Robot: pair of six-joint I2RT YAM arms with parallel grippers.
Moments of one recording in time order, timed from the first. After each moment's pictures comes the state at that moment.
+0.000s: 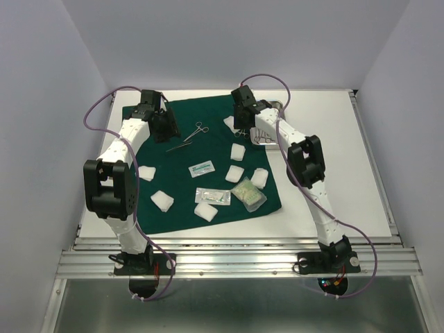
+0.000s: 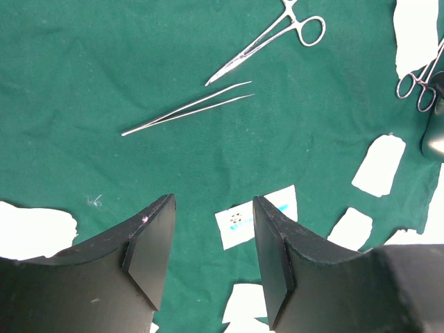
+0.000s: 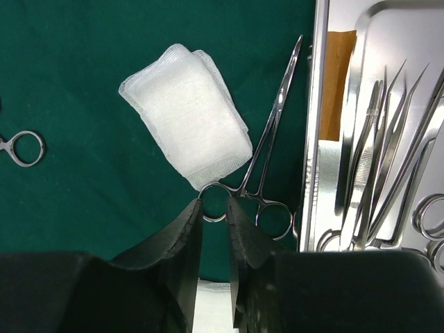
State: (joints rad) left arm -0.12 1.75 1.45 -0.64 0.11 -0.42; right arm 0.50 2.48 2.29 -0.69 0.22 0.42
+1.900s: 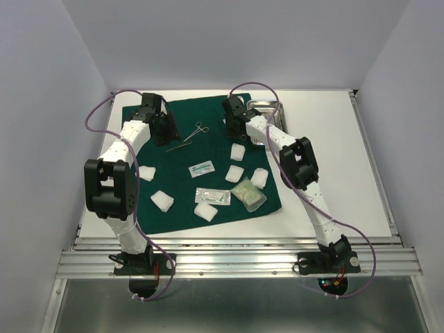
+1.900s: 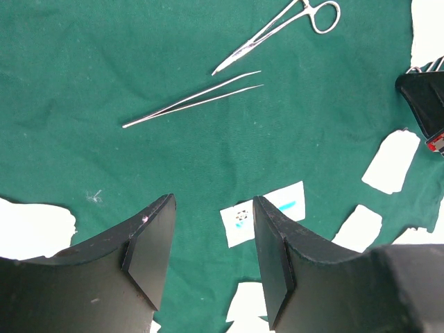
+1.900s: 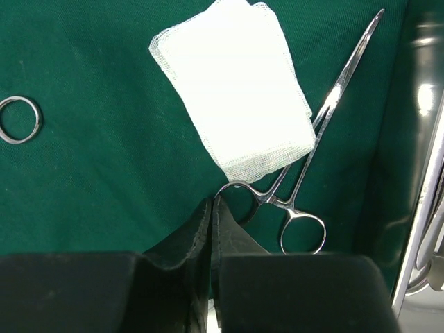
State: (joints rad) left arm -0.12 1.75 1.42 -0.63 0.11 -0.42; right arm 0.57 2.53 2.26 -0.64 0.19 0.40
